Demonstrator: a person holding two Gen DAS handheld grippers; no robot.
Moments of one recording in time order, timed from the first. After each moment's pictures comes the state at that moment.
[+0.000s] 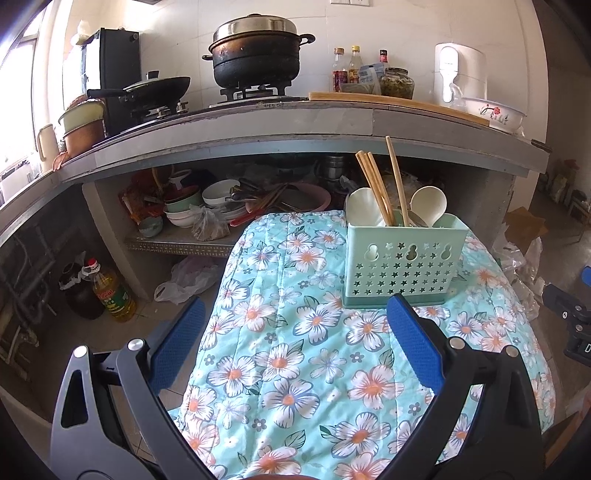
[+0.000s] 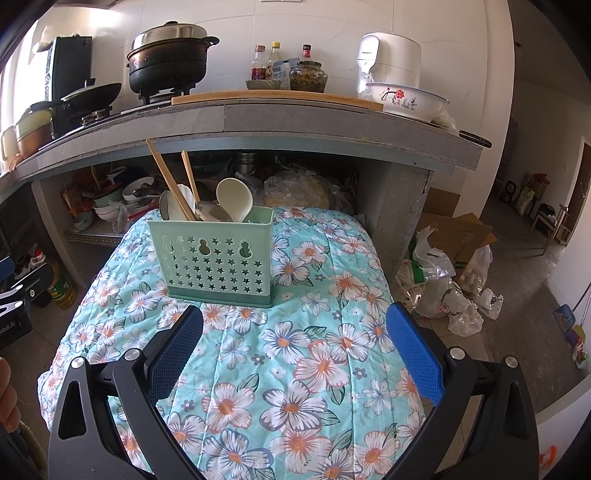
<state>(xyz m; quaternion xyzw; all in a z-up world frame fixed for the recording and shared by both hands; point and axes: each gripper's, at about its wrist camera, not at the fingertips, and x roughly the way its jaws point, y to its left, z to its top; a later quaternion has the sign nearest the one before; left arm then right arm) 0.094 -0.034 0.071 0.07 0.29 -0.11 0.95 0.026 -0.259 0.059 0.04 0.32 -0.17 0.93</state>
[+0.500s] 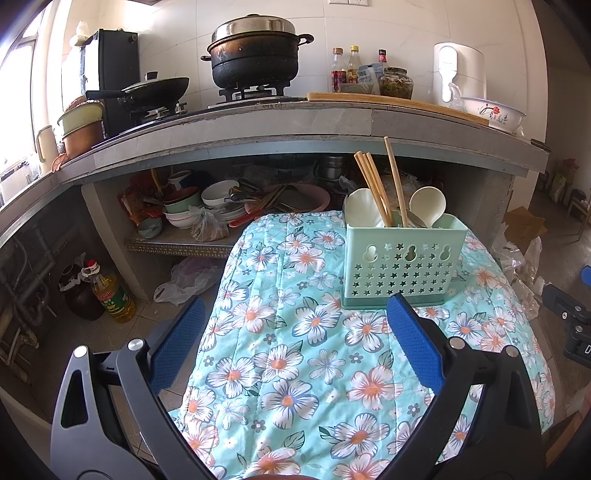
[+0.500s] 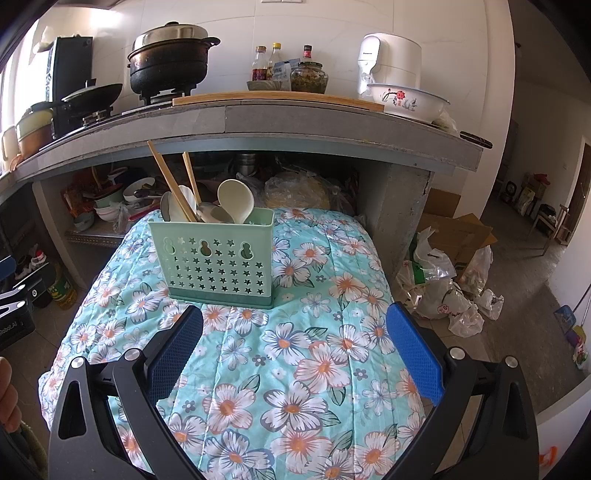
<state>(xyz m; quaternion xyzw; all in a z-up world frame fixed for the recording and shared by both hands) 0.094 -0.036 0.072 0.07 0.29 -0.11 0.95 0.026 -0.258 0.060 0.04 0.32 -0.17 0.93</state>
